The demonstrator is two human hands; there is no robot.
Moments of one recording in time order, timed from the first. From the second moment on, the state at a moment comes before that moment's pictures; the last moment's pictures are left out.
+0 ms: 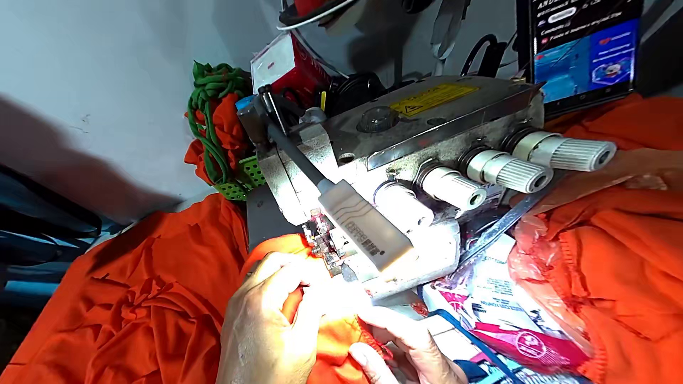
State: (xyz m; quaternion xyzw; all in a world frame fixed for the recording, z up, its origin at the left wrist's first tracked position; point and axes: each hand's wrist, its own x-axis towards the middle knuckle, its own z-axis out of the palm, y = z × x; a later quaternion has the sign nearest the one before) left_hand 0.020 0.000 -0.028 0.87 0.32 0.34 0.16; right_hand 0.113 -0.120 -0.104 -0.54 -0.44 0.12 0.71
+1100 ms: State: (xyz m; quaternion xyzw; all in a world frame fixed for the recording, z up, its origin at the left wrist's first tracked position) left_hand 0.012 0.020 -0.035 0.90 0.24 0.34 0.13; right_hand 0.131 -0.127 -0.061 -0.66 -0.51 0.16 0.53
